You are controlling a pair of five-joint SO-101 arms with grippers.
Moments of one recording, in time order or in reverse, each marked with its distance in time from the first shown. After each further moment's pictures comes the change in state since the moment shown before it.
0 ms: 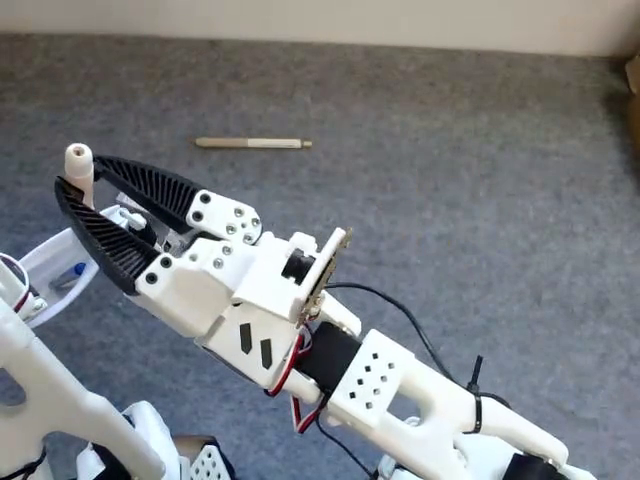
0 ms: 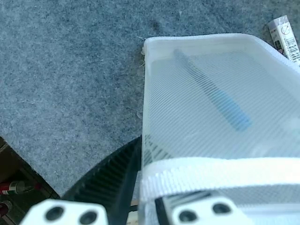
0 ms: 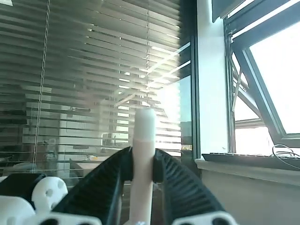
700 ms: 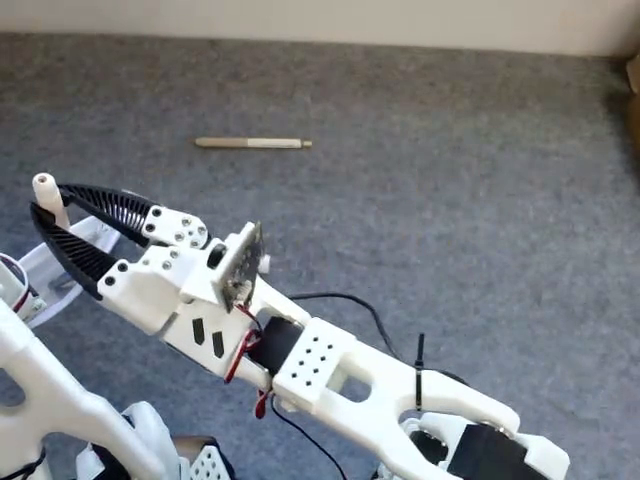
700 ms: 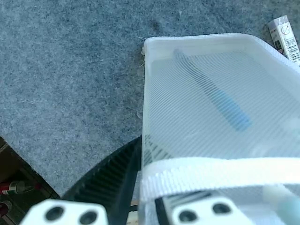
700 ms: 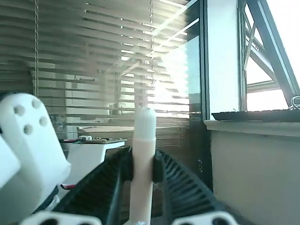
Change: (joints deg) left arm 0.0 0.0 0.0 0.0 0.0; right arm -1.7 15.6 0.4 -9.4 -2.0
